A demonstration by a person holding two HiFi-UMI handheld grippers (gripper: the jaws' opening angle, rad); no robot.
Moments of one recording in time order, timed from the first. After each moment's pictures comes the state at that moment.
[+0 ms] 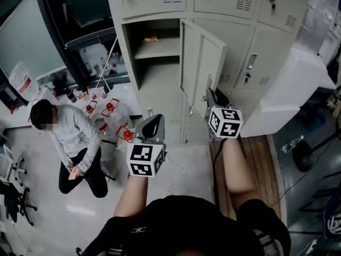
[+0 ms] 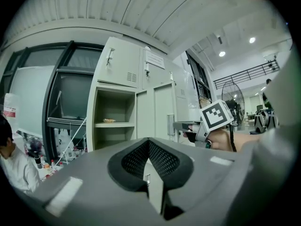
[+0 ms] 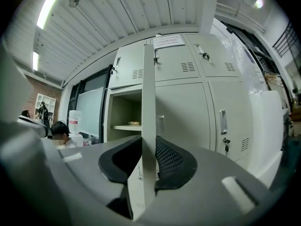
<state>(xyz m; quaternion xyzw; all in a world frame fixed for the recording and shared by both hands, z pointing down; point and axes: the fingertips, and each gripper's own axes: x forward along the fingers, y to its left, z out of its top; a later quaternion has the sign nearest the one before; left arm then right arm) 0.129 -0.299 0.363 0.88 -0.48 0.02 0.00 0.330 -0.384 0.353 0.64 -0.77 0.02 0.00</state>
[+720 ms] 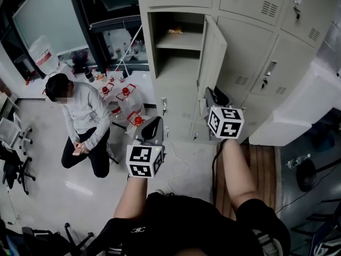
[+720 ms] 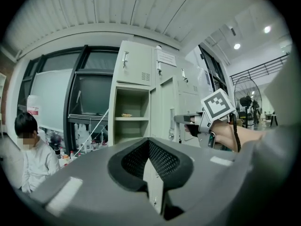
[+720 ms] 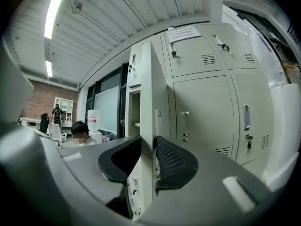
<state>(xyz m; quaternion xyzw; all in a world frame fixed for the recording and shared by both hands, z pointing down) 0.087 -0.259 0.386 0.83 -0.56 0.03 0.03 0.266 -0.372 0.354 0.56 -0.83 0.03 0.03</state>
